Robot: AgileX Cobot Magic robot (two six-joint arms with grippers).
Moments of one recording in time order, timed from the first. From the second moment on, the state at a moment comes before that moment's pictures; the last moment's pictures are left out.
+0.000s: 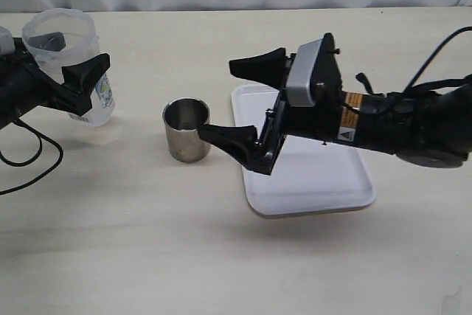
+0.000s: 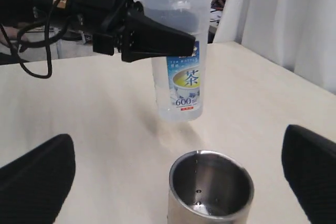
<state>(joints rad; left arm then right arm) 0.01 1.81 -0.46 0.59 -1.18 -0.16 0.35 1.86 -0.69 -0.95 -1.12 0.32</state>
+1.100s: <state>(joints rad) 0.01 1.81 -0.46 0.59 -1.18 -0.16 0.37 2.31 -1.08 -0.98 -1.11 0.31</state>
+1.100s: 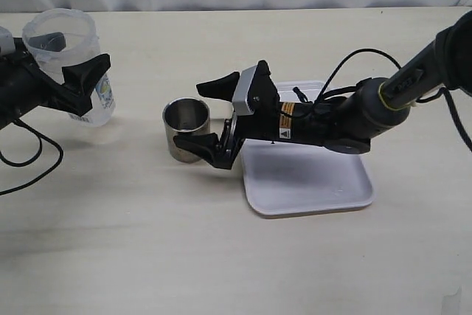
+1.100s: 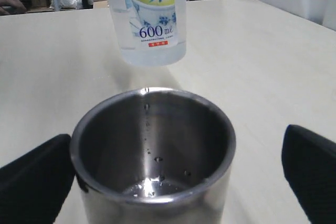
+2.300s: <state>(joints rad) 0.01 1.81 -0.46 0.59 -1.18 -0.16 0.46 2.40 -1.16 -0.85 -1.00 0.30</state>
